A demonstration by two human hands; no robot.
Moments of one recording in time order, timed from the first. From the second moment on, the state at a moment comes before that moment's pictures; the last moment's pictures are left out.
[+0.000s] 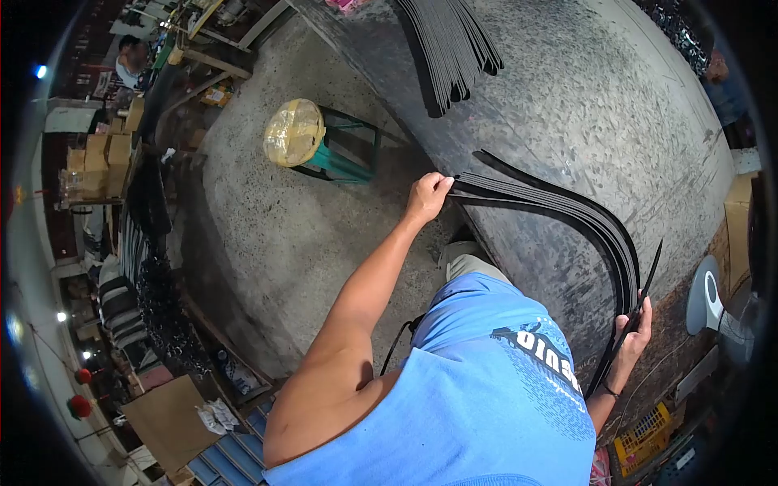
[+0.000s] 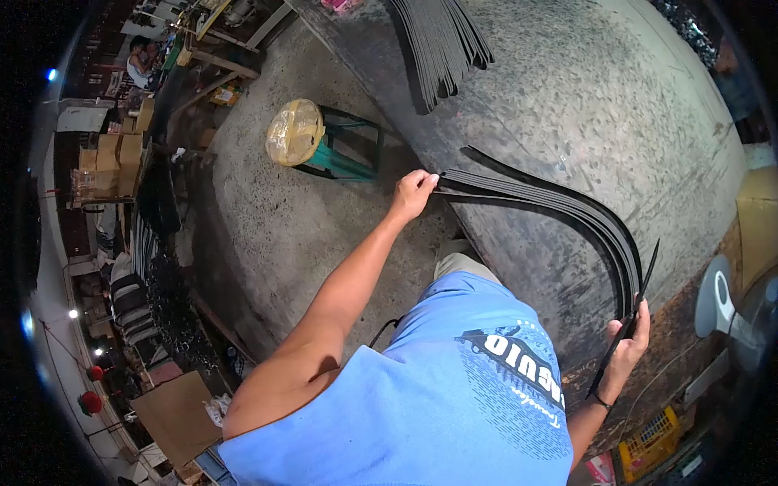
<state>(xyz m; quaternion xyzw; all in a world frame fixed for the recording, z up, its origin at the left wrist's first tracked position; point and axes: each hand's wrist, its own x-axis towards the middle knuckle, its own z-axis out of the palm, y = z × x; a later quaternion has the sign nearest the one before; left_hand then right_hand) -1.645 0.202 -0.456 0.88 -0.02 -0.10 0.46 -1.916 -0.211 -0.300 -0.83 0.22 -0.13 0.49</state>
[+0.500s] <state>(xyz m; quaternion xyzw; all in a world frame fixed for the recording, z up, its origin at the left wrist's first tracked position) -1.644 0.200 -0.460 0.86 -0.04 -0.10 0.51 -1.922 -0.222 -0.303 -0.84 0.23 -0.12 0.47</state>
